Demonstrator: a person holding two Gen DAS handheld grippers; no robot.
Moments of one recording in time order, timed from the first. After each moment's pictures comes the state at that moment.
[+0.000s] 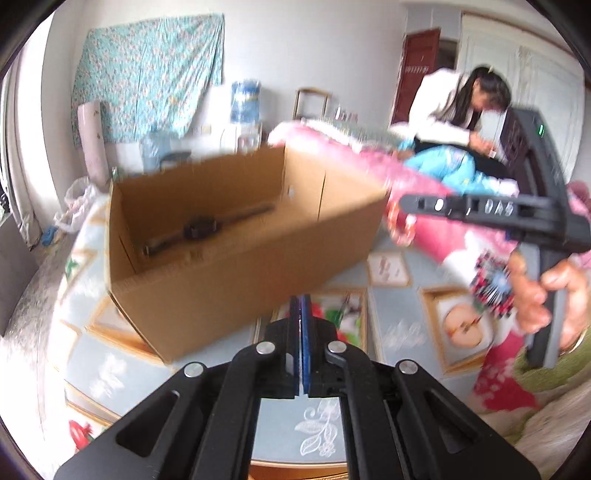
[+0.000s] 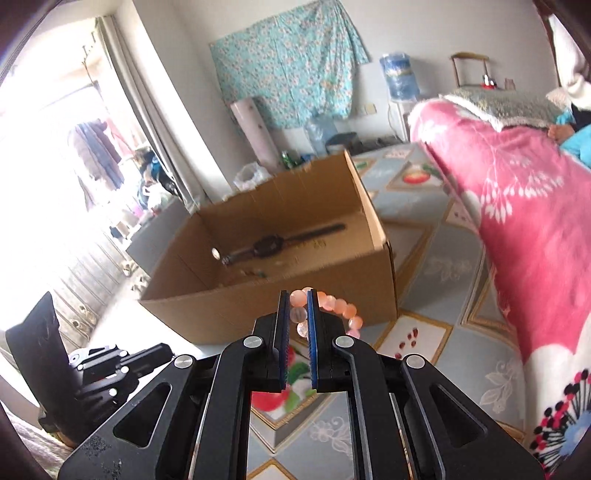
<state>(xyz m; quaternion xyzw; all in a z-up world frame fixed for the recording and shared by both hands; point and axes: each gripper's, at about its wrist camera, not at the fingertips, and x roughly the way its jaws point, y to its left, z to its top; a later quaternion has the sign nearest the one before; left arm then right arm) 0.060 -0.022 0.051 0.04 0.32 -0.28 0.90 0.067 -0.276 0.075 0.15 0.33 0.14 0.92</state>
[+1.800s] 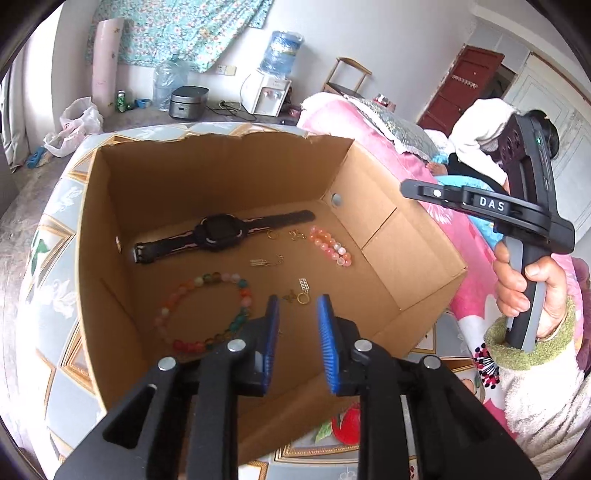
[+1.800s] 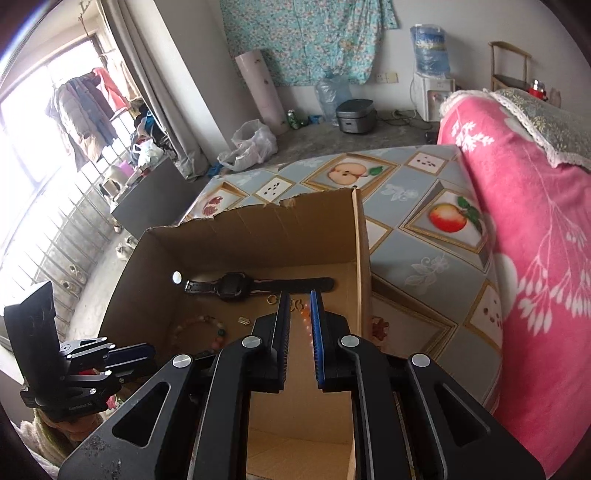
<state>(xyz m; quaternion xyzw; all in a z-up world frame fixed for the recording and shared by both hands) 0.199 -0.005 0.041 -0.07 0.45 -0.25 0.85 0.219 -0.274 0.095 0.08 0.43 0.16 0.89</state>
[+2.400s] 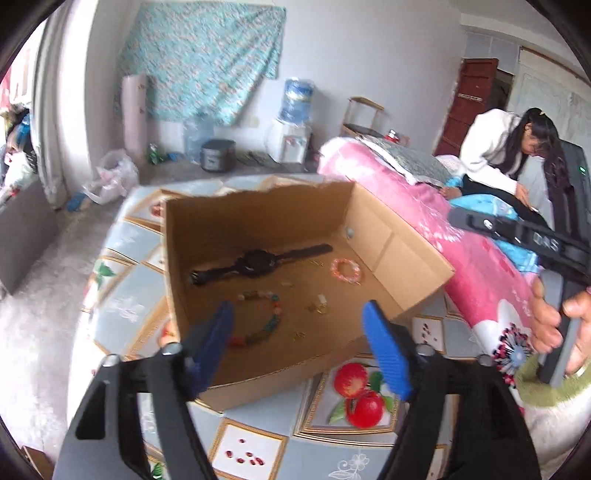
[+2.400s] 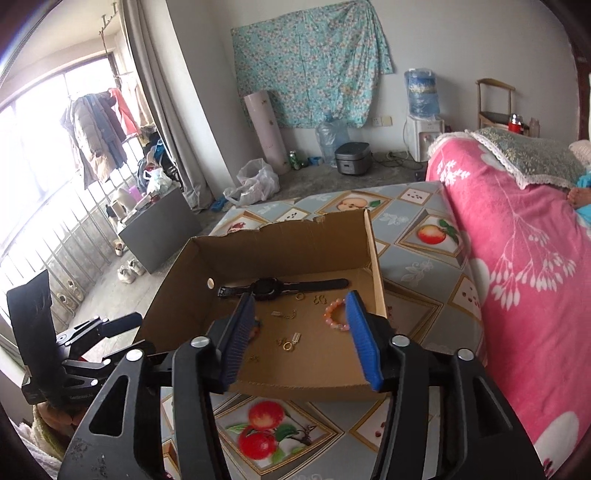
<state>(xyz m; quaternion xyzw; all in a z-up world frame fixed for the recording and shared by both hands) 0.131 0.009 0.085 -0.02 0.35 -0.17 0.92 0.121 -0.258 0.136 0.08 0.35 0.14 0.92</state>
